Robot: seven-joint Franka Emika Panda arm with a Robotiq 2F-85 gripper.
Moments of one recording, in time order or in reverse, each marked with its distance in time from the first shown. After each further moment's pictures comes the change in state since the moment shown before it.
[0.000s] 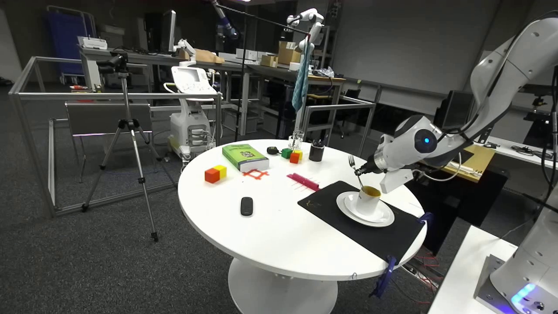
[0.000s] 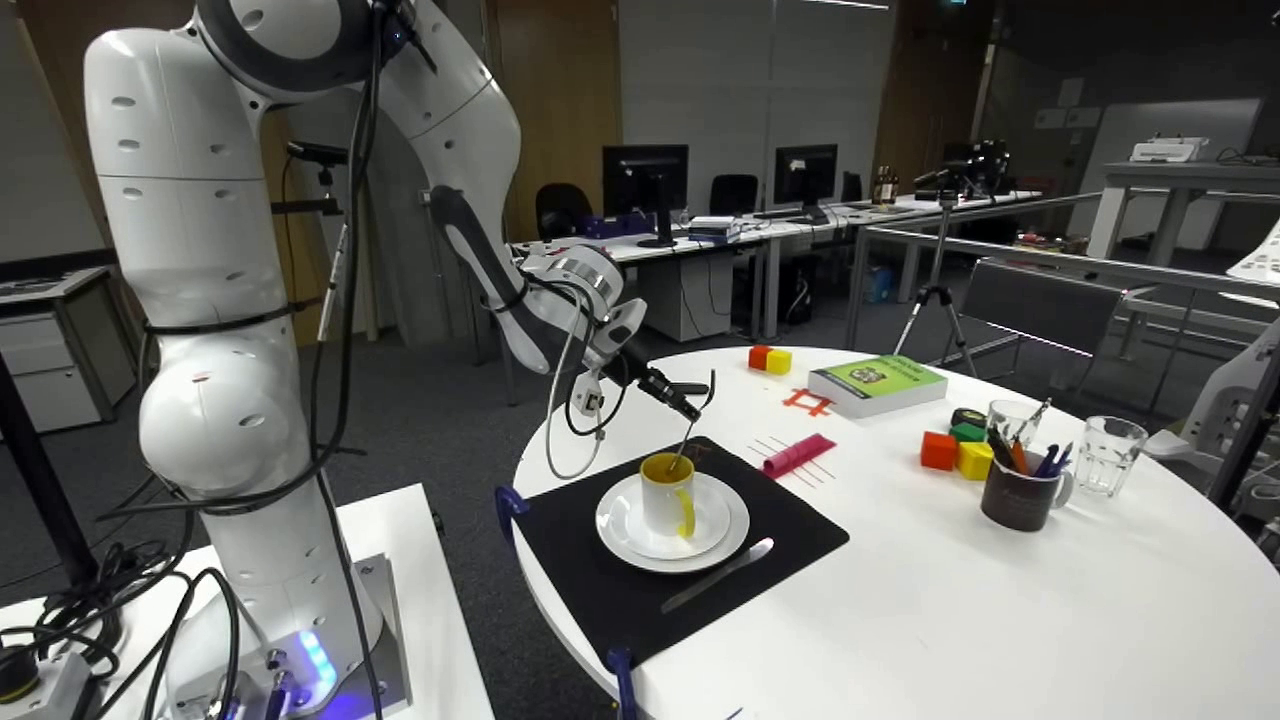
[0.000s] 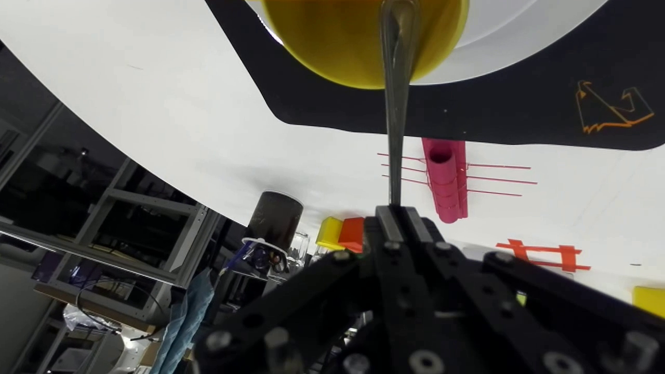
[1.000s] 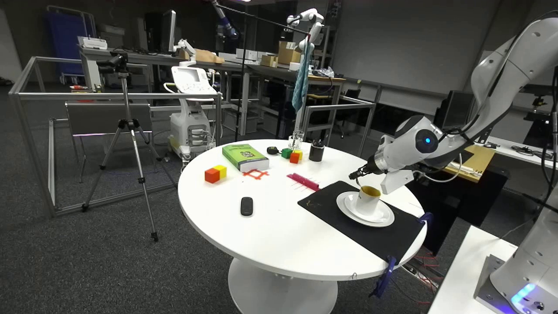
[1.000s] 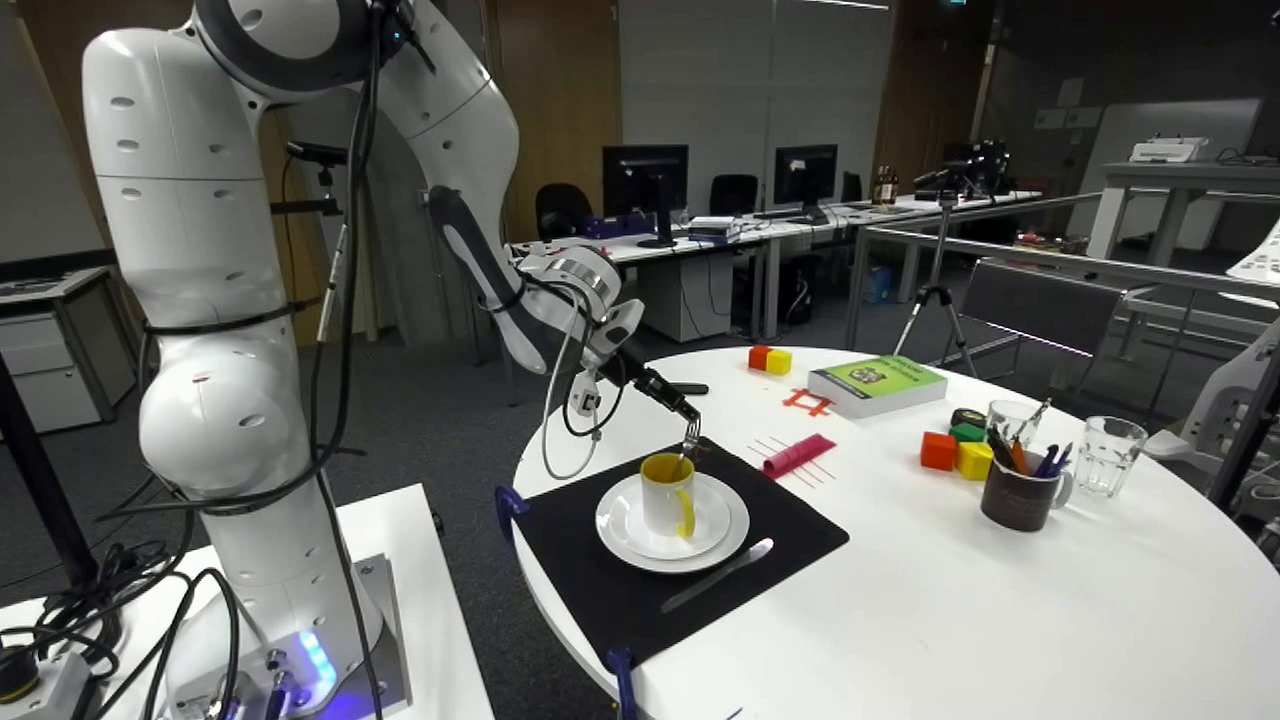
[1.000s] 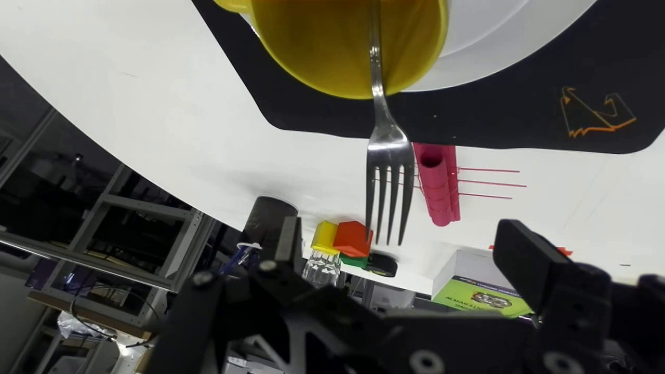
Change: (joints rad) arm -0.001 -0.005 0.005 -0.008 0.010 0.012 0.001
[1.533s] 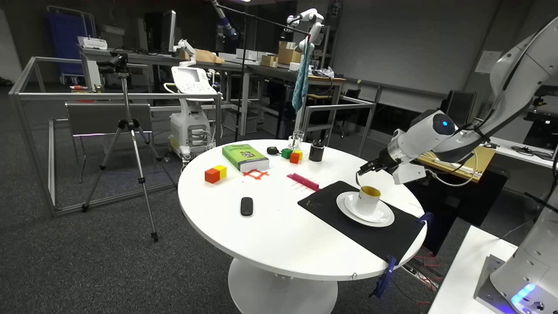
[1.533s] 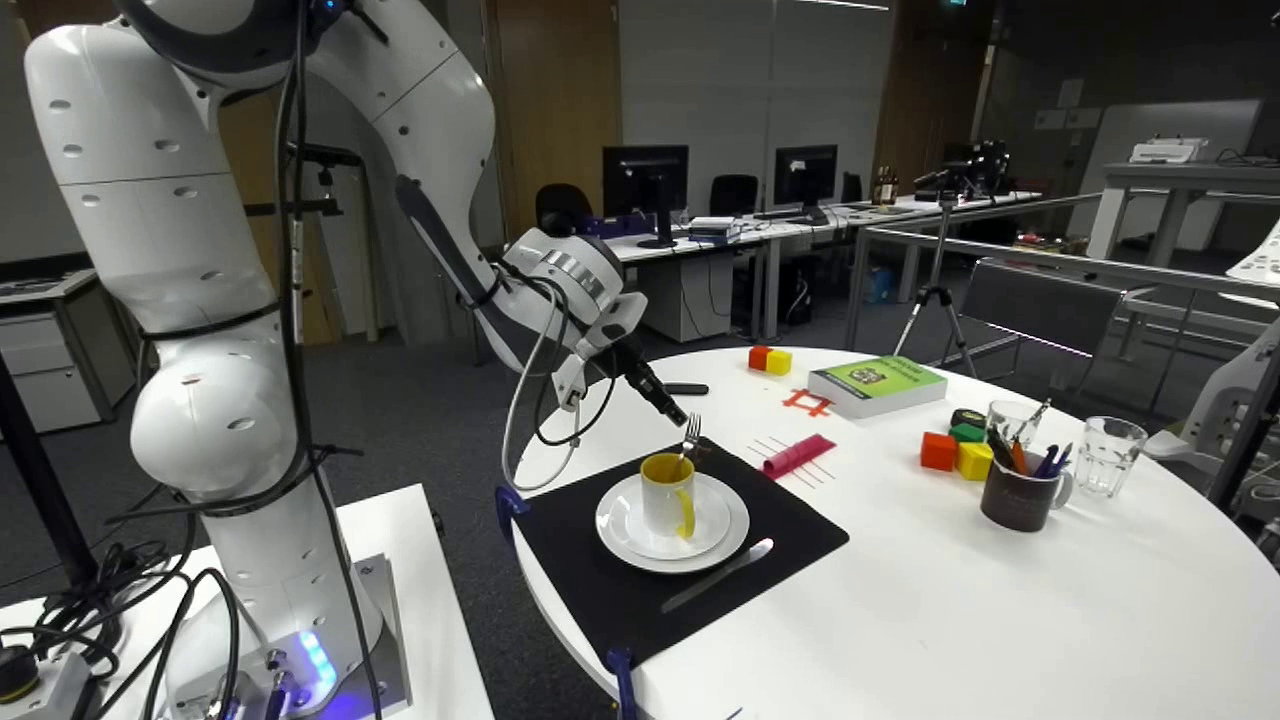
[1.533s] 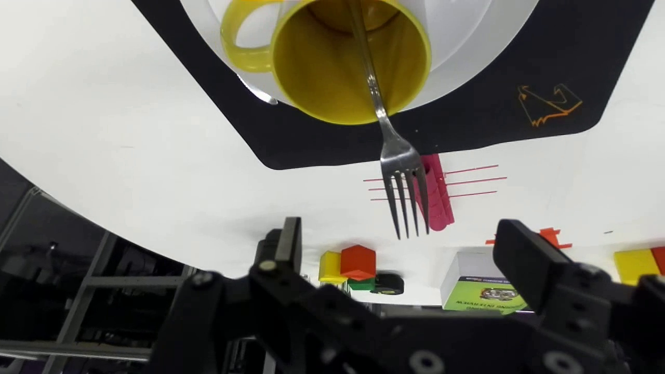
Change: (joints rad) arm -0.058 -0.121 -0.083 -0.081 0.113 0.243 -0.056
